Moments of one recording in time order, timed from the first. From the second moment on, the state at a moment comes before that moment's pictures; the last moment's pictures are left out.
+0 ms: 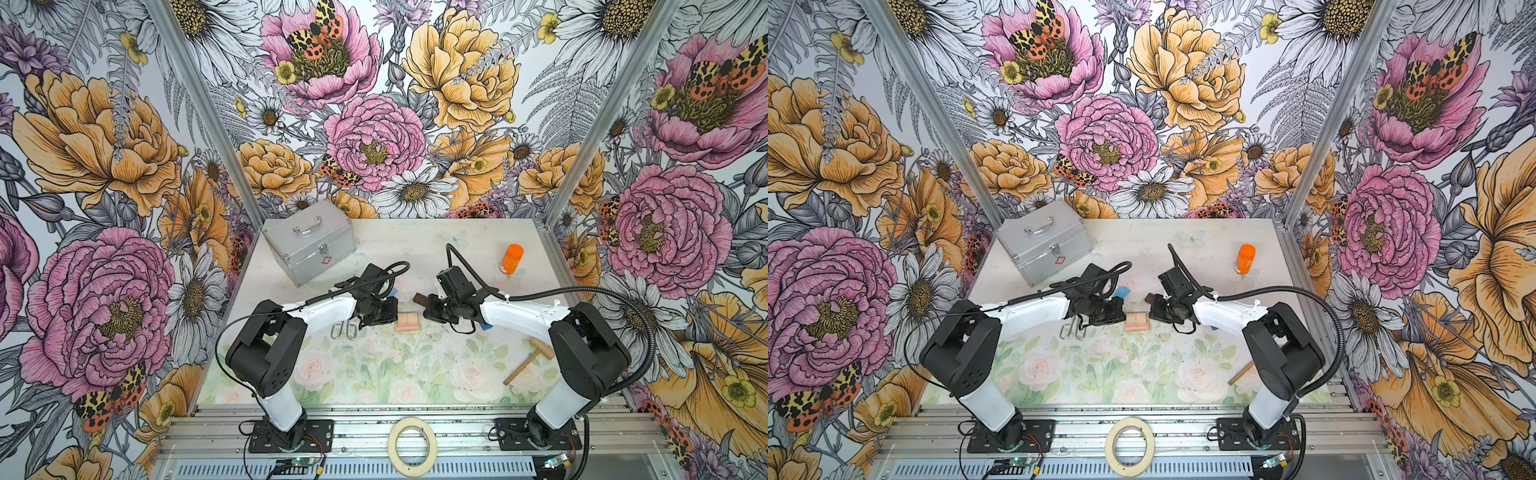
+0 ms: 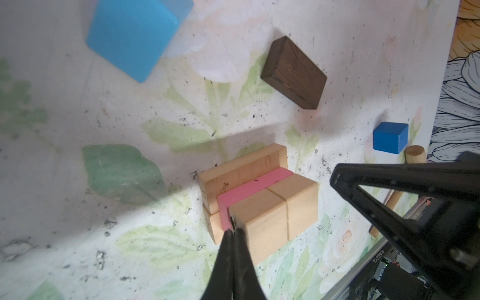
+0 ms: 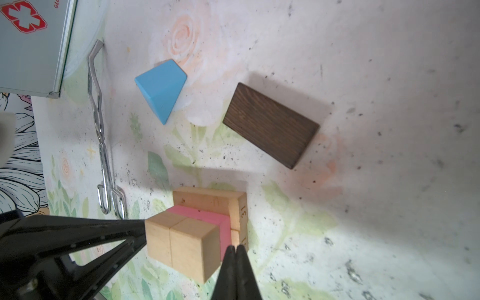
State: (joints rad) left arm -0.58 1.70 1.02 -0.40 0.32 -0.61; right arm 0.58 1.66 0.97 -0.31 -0.25 0.75
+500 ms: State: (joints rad) left arm -0.42 1.55 1.03 -0.46 0.30 -0.57; right arm 0.58 1.61 1.05 -0.49 -0.07 0.77
